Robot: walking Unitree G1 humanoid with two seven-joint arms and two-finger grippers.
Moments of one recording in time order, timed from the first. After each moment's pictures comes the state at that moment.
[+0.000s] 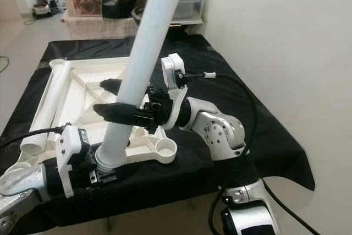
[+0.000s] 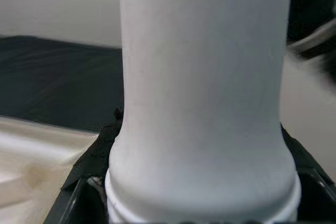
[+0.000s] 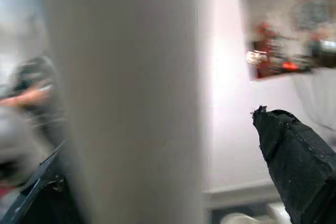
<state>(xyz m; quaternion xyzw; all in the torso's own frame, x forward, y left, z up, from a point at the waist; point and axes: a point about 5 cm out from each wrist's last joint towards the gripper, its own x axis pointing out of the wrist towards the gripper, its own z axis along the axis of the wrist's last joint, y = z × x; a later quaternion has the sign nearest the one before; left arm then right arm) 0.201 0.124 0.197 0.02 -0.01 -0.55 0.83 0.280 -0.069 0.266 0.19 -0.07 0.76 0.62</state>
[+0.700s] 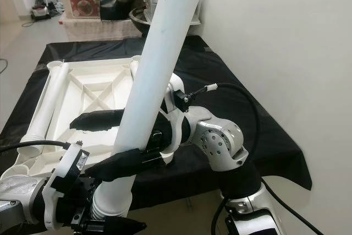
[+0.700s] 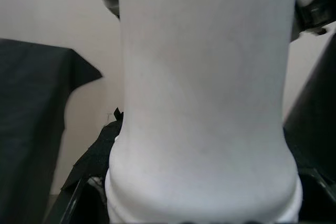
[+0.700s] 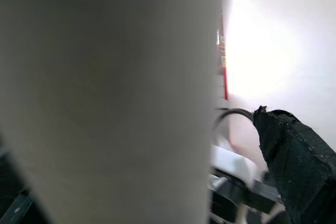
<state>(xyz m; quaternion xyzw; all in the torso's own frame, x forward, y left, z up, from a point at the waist) 0.168 0.116 0.201 -0.06 0.07 -0.71 0.69 0.243 -0.058 0.266 0.16 -0.05 0.86 0.48</state>
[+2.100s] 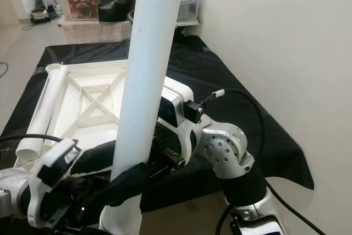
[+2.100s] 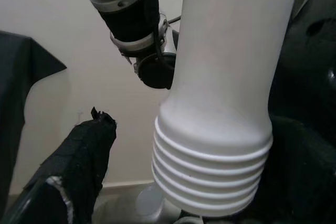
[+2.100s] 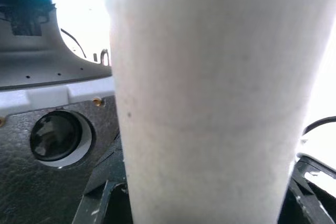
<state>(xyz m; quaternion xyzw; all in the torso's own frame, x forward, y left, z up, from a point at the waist) 0.182 0.133 0.205 -0.10 0.09 -0.72 0.68 0.222 -0.059 0.268 0.17 -0.04 0.90 0.41</state>
